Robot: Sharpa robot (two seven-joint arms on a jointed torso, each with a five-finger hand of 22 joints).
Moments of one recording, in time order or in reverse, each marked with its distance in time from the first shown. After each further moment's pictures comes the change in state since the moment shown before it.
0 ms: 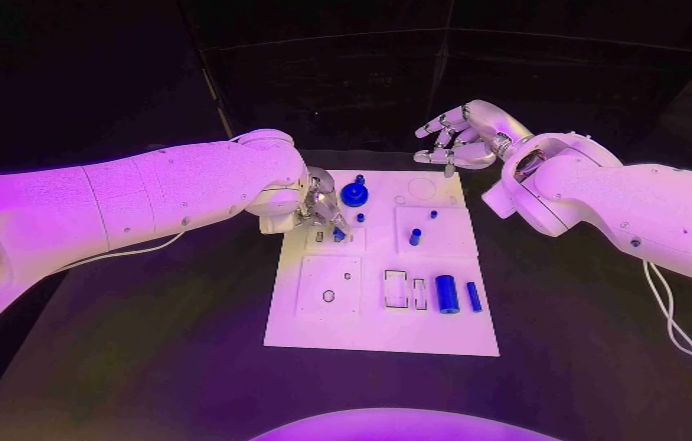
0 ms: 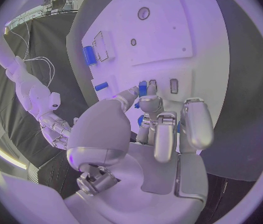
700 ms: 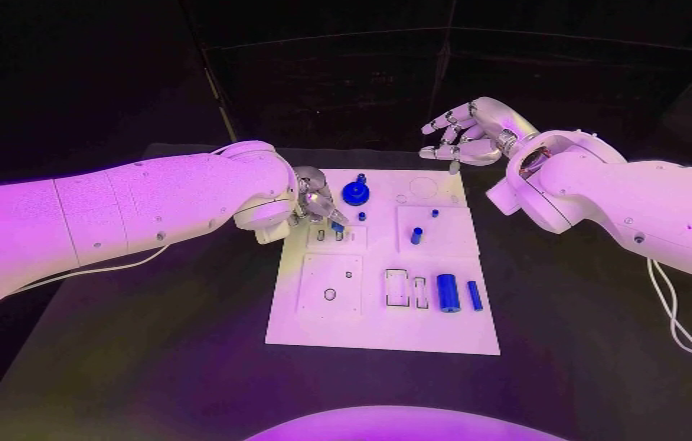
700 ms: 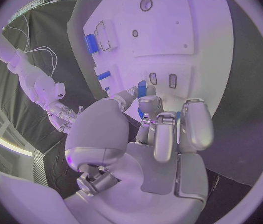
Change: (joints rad) left arm -0.022 -0.082 -0.001 0.105 -0.003 -0.199 0.027; left_hand -0.026 -0.026 0.054 -0.007 -0.004 0.000 0.000 0.017 0.016 0.009 -0.002 0.005 0.003 0.000 0.000 0.000 0.000 0.000 0.004 0.004 0.000 0.009; right arm 0.000 -0.006 0.000 -0.014 0.018 -0.004 0.001; right_hand 0.000 0.000 0.000 0.000 0.000 0.000 0.000 0.000 0.000 -0.003 0.004 0.000 -0.001 0.000 0.000 -0.005 -0.003 0.000 0.000 0.000 -0.004 -0.002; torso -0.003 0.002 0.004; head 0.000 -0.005
